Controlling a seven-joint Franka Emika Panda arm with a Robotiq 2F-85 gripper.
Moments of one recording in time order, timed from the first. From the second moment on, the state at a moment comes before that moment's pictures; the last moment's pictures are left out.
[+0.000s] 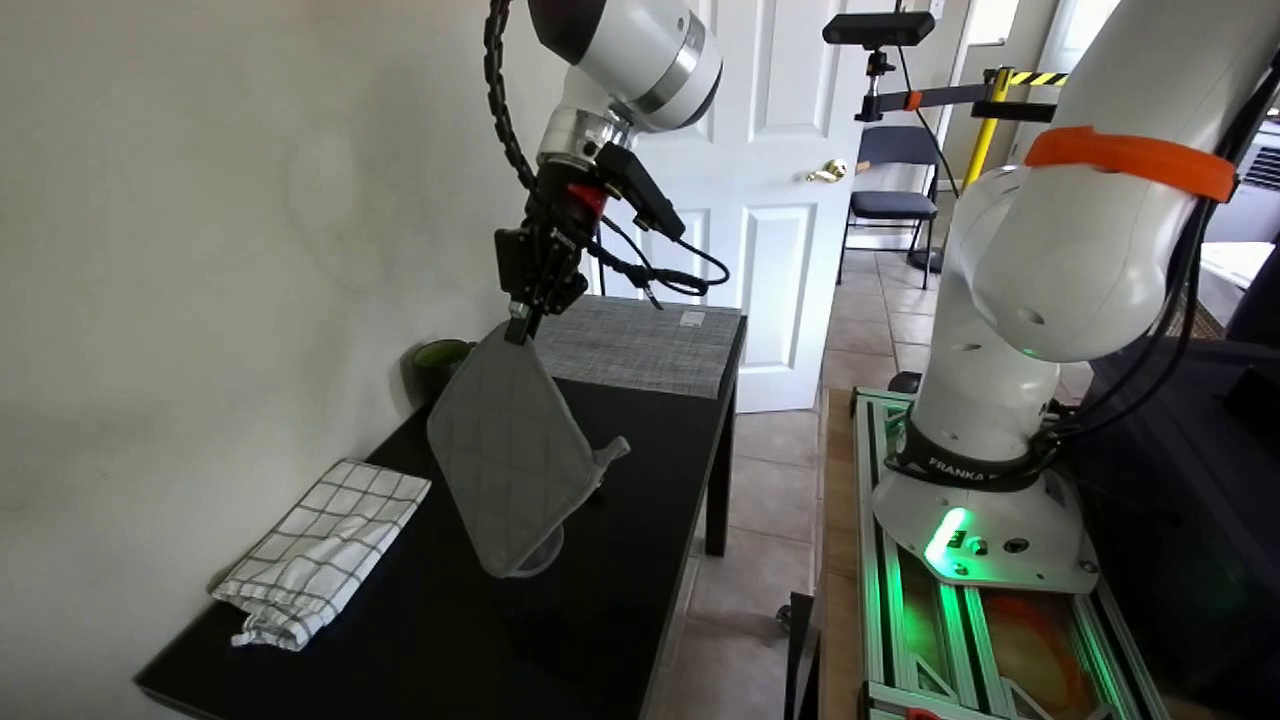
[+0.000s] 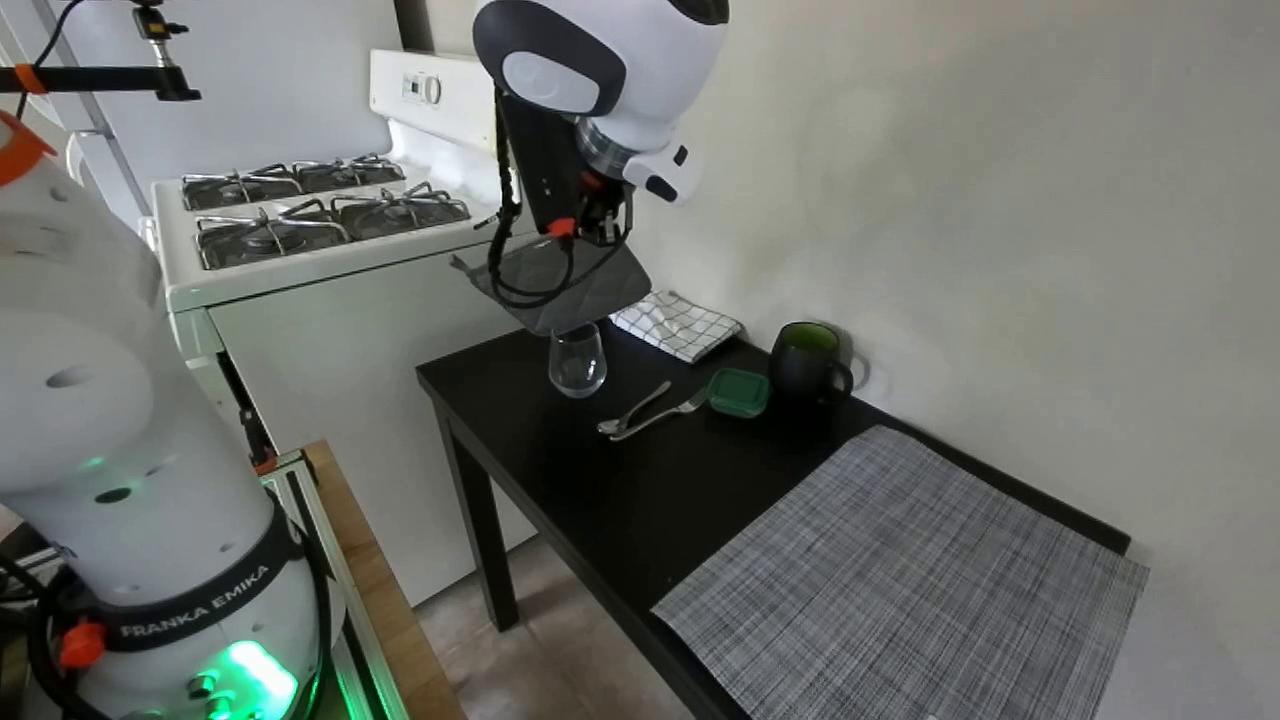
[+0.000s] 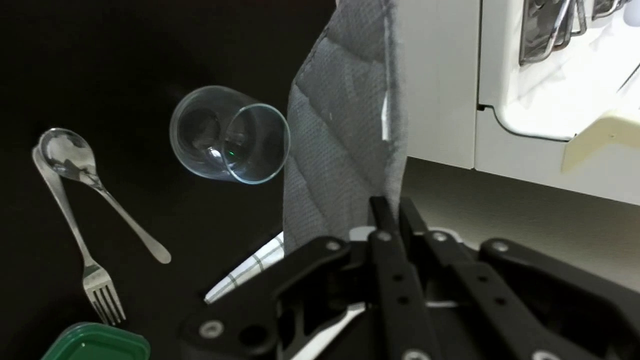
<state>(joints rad) -0.01 -0.32 -0.05 -2.57 0.91 2.14 -0.41</state>
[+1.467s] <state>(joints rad) -0.06 -0.13 -0.12 -2.59 0.75 2.14 -0.42</state>
